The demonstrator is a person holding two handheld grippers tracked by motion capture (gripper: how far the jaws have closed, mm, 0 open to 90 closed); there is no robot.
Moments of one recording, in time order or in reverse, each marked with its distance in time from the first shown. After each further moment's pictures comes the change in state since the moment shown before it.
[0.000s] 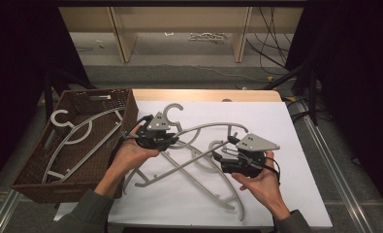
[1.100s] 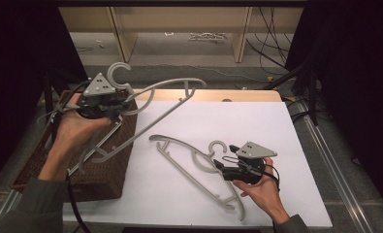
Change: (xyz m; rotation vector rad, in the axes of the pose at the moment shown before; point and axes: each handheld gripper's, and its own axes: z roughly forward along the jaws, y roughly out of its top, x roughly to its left) left arm 0.078 0.008 -0.121 -0.028 0.274 -0.027; right arm -0.002 -0.029 0.009 0.065 0.009 0.005
